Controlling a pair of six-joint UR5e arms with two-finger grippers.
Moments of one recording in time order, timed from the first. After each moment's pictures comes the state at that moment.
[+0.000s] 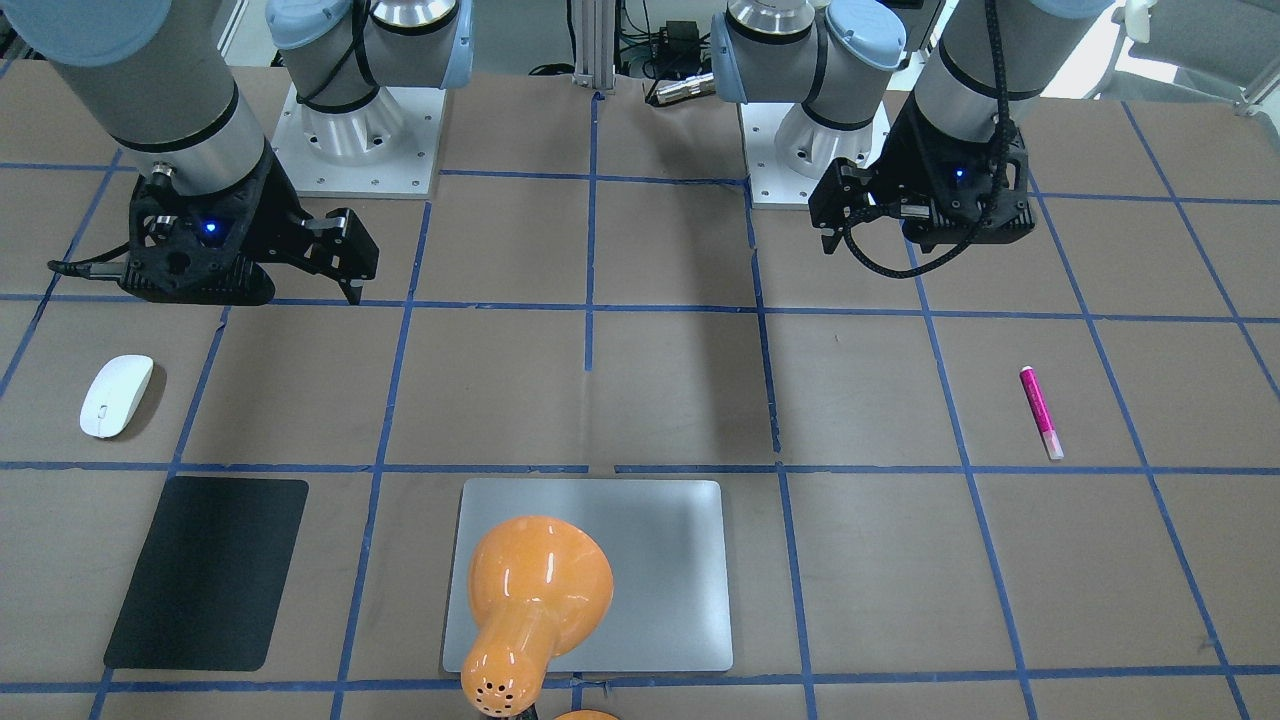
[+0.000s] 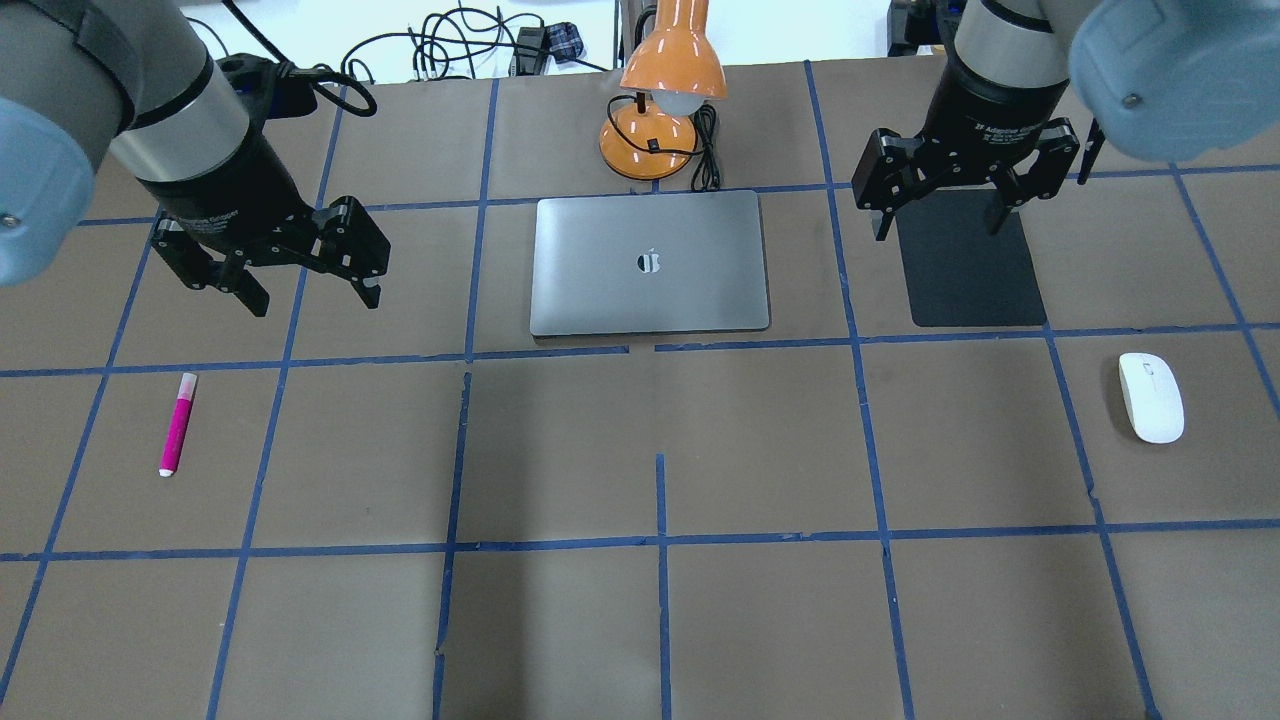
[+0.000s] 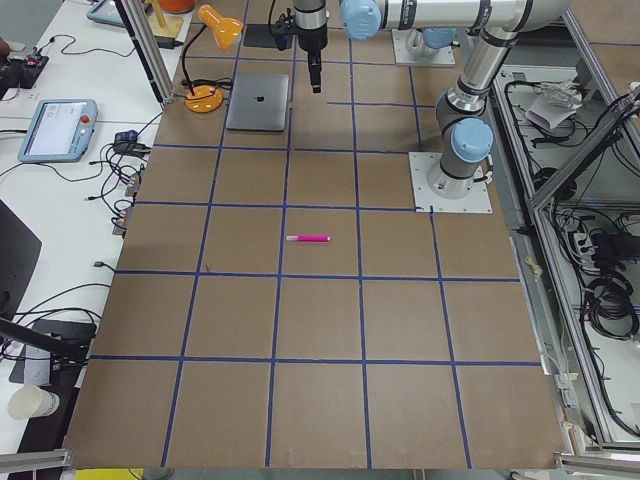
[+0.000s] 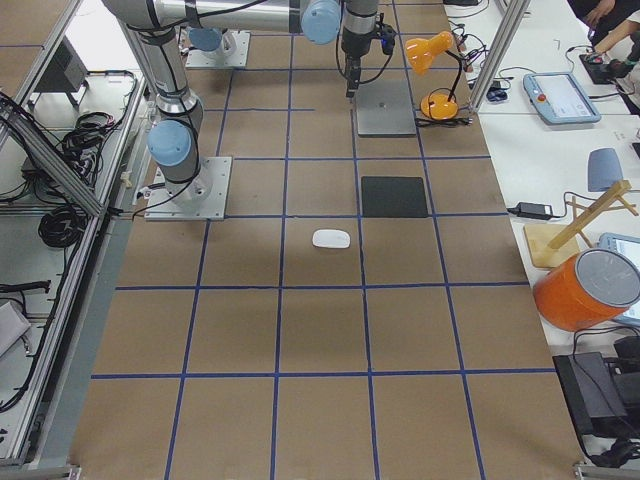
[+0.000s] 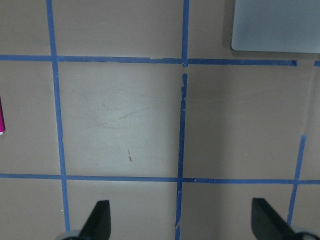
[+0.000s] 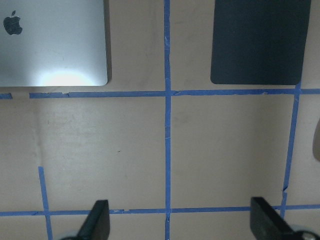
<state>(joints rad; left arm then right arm) -1.52 -1.53 -1.64 -1.64 1.58 0.01 1.58 -1.49 1.54 -1.57 -1.59 0.01</state>
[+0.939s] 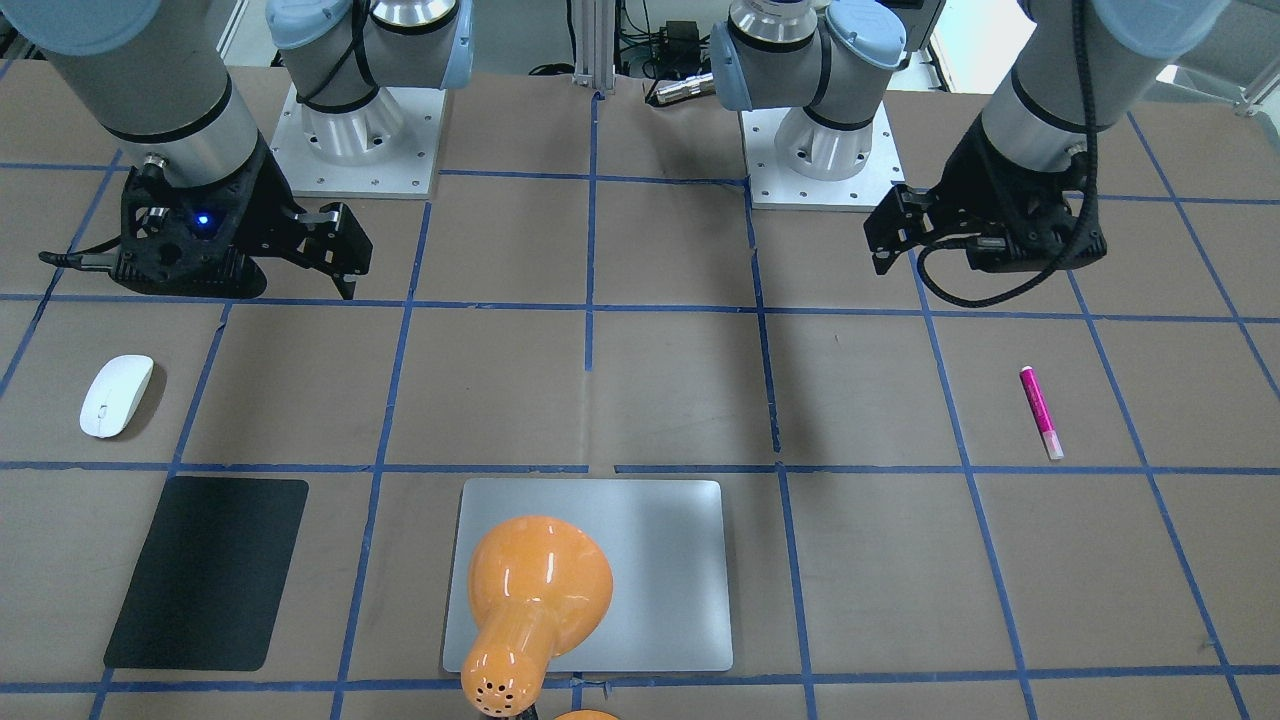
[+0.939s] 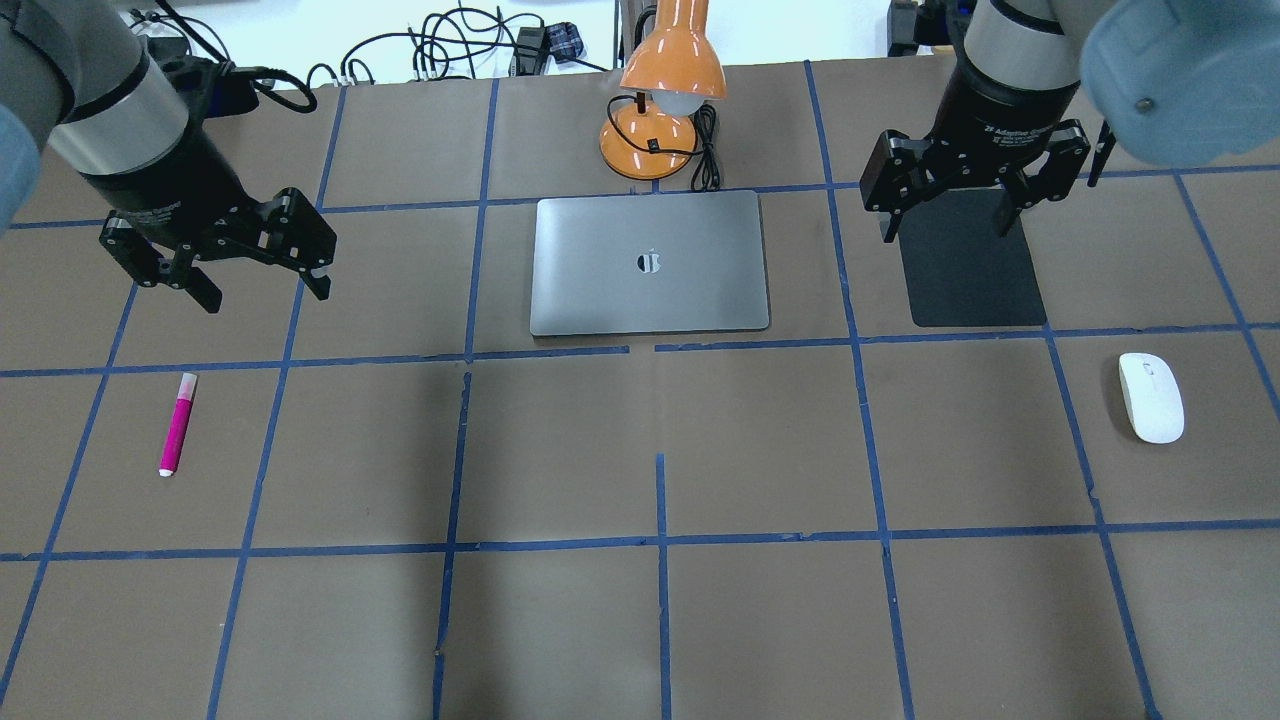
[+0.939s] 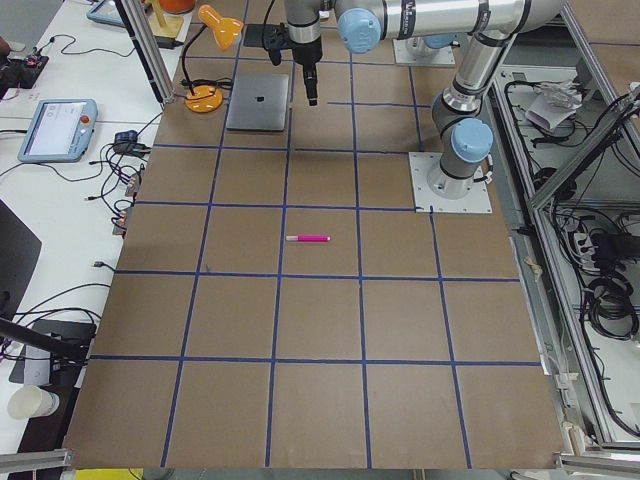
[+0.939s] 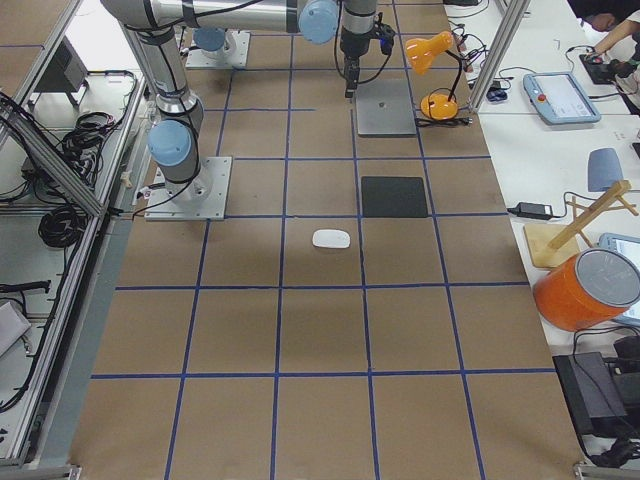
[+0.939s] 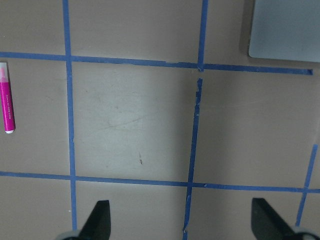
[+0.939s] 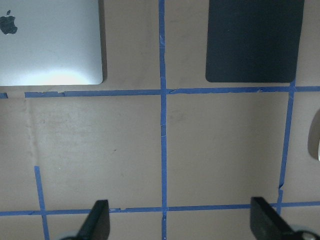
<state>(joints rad) -1.39 -1.56 -1.64 -1.63 1.58 0.08 1.56 -1.50 1.56 -1.57 -1.59 0.00</state>
